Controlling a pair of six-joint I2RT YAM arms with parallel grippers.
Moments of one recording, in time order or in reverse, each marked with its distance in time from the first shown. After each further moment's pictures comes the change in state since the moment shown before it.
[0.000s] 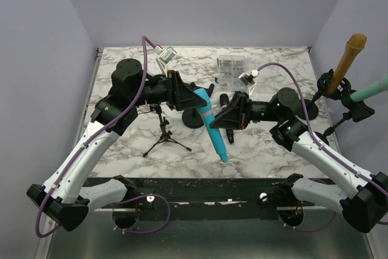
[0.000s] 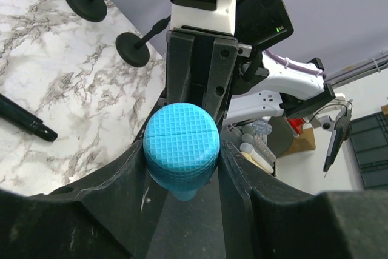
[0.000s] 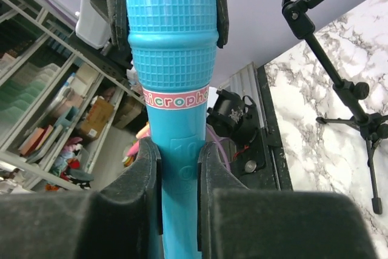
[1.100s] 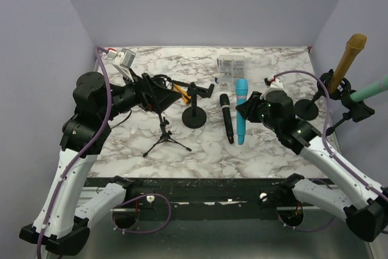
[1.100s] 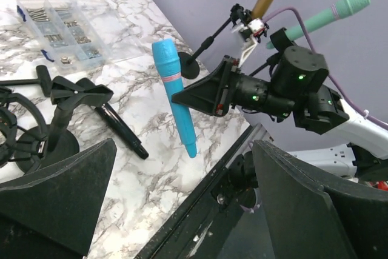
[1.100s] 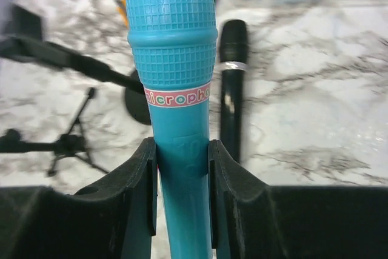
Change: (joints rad) left arm 0.190 -0.196 0.023 -0.196 -0.209 0.163; right arm 0.003 -0.124 0.042 -0.756 1.067 -0.341
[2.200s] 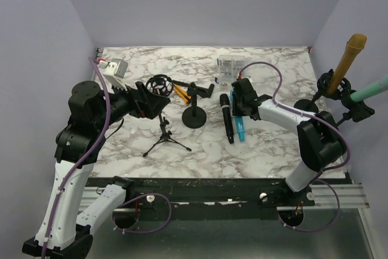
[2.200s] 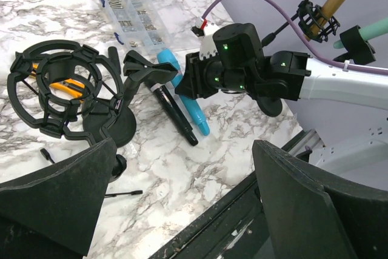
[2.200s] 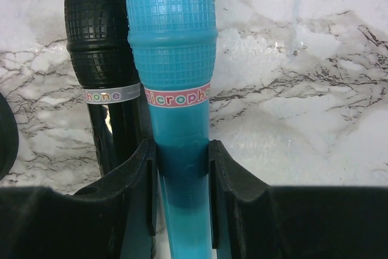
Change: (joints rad) left arm 0.092 -0.090 -0.049 -0.146 -0.107 0.130; right arm -0.093 0.737 0.185 0.027 0.166 -0.187
